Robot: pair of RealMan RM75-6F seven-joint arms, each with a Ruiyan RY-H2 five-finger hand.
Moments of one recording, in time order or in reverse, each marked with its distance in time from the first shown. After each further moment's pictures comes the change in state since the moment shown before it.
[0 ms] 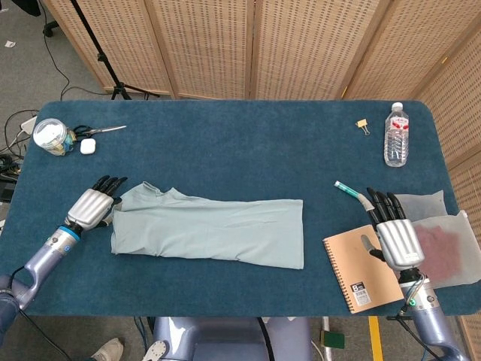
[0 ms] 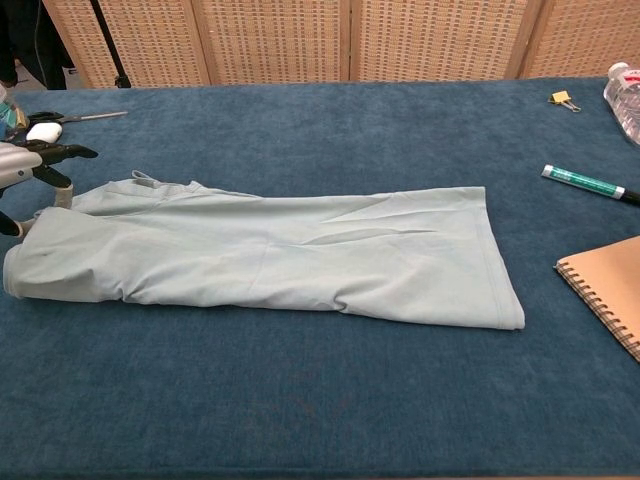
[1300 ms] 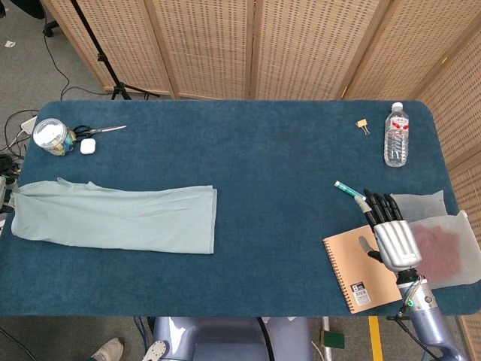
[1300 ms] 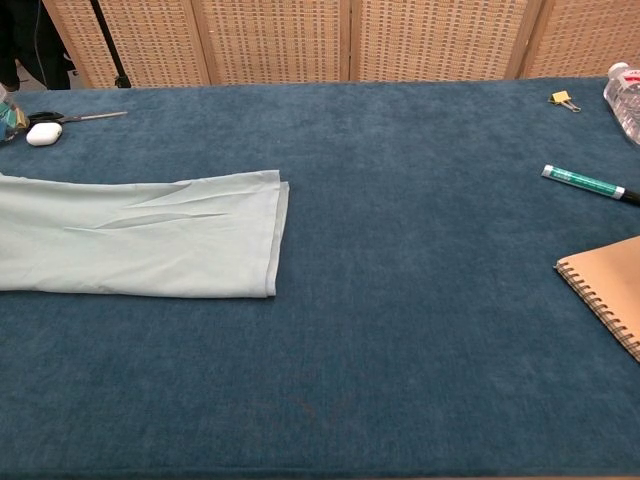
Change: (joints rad) left arm 0.085 0.082 -0.138 0.276 -0.195 -0.356 -0.108; right arm 0.002 -0.005 -0.005 -0.002 -0.003 -0.010 -0.012
